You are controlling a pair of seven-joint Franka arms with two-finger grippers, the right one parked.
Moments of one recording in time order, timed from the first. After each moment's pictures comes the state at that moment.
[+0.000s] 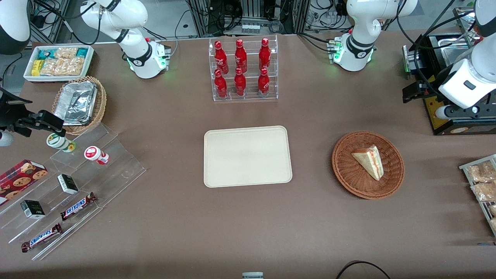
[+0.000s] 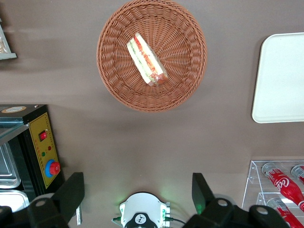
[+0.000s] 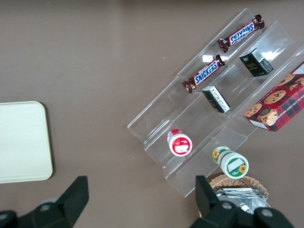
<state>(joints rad) -0.03 0.00 -0.05 -1.57 0.01 1.37 -0.08</state>
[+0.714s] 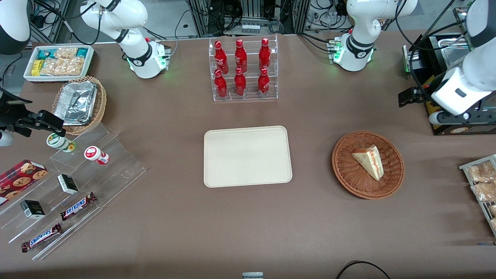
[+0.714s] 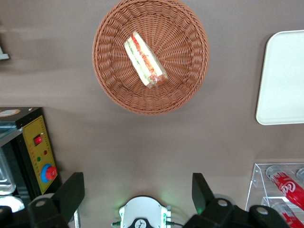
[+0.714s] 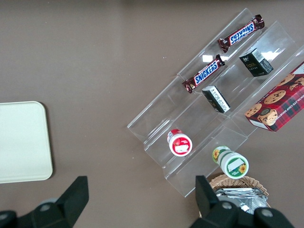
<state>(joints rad) -0.04 0.01 -0.05 -1.65 0.01 1.44 -0.08</state>
